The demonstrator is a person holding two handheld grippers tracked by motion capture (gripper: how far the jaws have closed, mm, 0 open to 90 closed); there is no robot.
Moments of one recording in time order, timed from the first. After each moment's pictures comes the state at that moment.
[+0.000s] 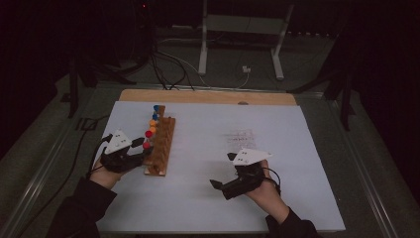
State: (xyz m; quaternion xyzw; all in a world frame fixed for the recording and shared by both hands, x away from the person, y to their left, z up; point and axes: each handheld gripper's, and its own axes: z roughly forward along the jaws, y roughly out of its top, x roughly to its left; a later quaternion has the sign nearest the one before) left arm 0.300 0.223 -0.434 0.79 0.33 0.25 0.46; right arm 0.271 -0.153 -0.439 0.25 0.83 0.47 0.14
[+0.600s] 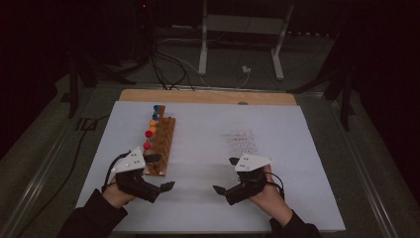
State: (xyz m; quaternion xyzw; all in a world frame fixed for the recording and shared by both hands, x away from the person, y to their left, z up) left arm 0.259 0.175 -0.450 0.82 0.21 0.11 0.52; right arm 0.265 -0.162 -0.455 0.23 0.85 0.46 0.13
